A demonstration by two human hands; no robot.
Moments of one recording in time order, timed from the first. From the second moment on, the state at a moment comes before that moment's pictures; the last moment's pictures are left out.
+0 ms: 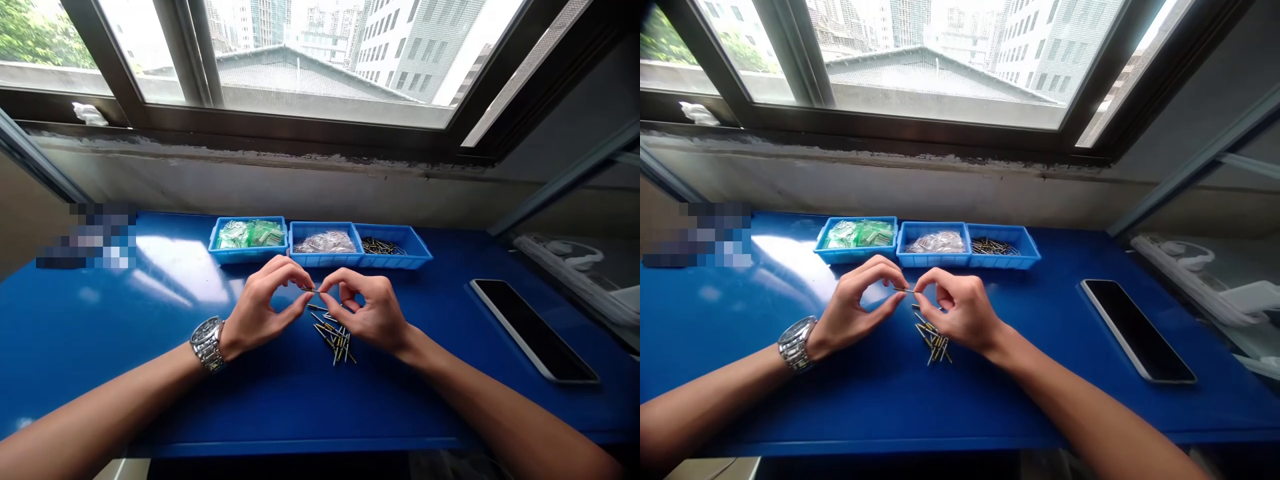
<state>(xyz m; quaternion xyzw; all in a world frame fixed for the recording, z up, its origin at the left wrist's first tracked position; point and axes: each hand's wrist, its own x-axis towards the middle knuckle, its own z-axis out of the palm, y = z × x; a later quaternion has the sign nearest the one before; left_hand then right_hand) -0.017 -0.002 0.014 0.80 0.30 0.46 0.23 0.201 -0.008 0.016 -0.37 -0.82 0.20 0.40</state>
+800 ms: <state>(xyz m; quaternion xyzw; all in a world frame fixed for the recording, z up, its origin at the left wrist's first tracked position) -0.018 -0.004 0.011 0.83 0.29 0.41 0.25 0.201 -0.011 0.018 -0.33 -0.84 0.14 0.41</state>
